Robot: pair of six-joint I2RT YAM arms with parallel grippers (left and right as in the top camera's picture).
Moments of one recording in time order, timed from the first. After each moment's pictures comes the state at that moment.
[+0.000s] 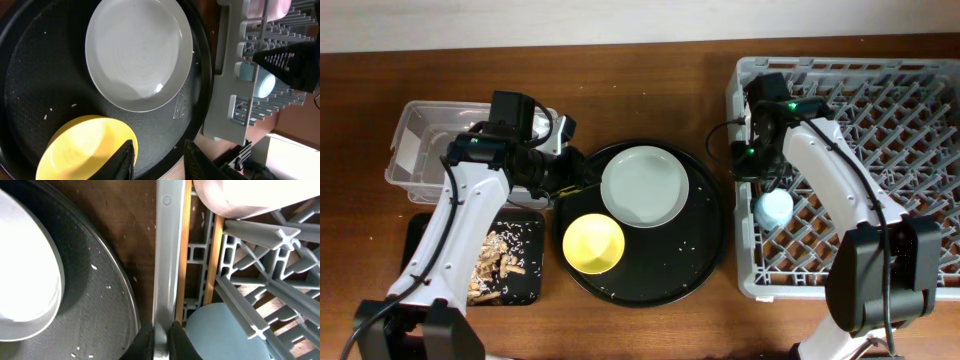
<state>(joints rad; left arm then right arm) -0.14 1.62 1.33 -0.96 0.60 -0.27 0.15 1.84 1.47 -1.07 -0.04 0.18</state>
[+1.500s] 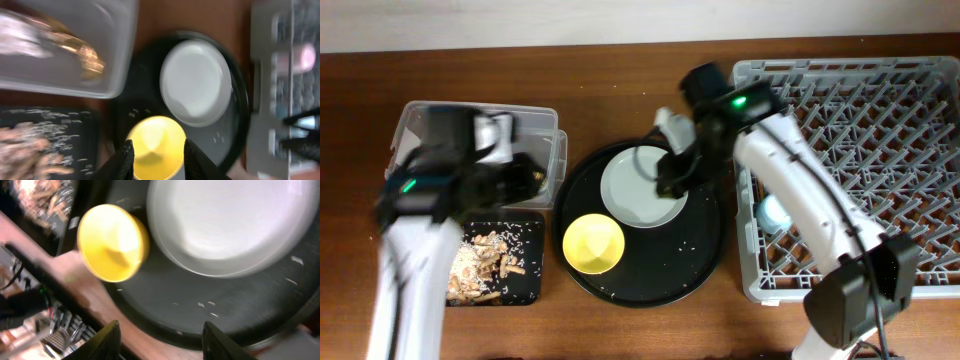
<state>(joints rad) 0.02 1.31 1.33 -1.06 0.33 -0.23 0.46 1.85 1.75 -1.32 -0.42 -0.03</state>
